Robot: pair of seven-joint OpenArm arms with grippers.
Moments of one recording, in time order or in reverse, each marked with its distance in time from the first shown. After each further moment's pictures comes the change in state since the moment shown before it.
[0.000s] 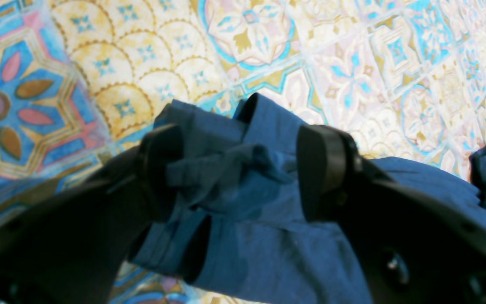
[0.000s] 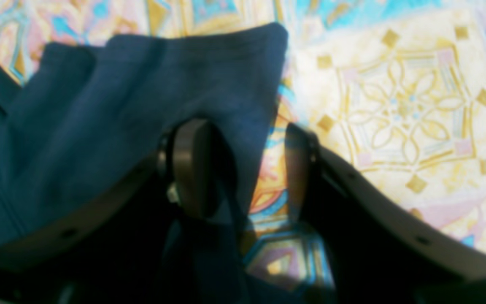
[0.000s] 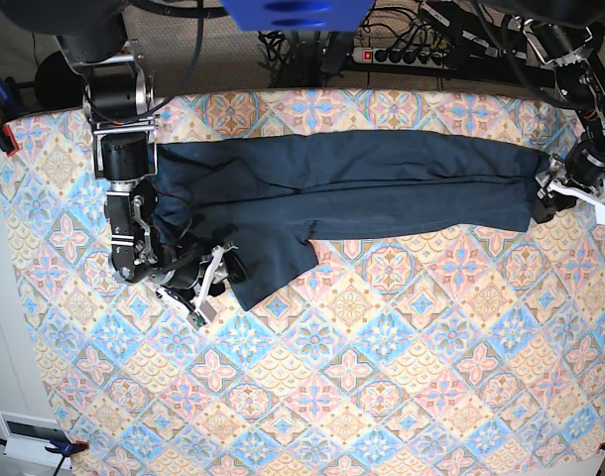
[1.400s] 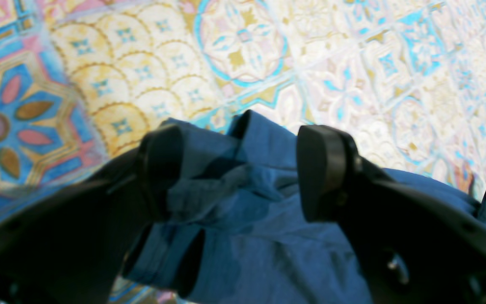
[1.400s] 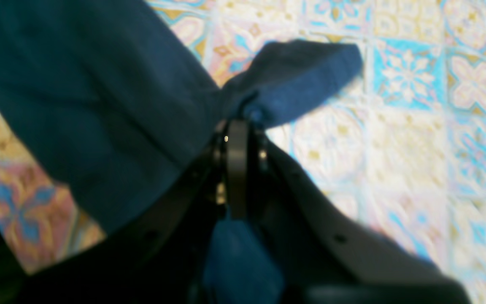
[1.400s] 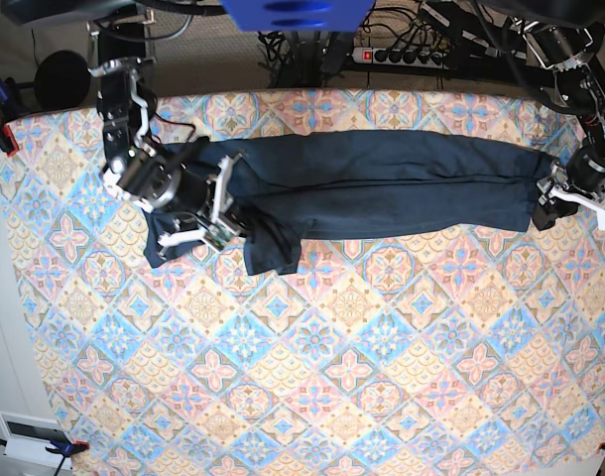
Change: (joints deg) left arm -1.5 -0.1 0.0 0.0 0.2 0.0 0.0; right arm -29.7 2.8 0.2 56.5 -1.2 0.4 -9.9
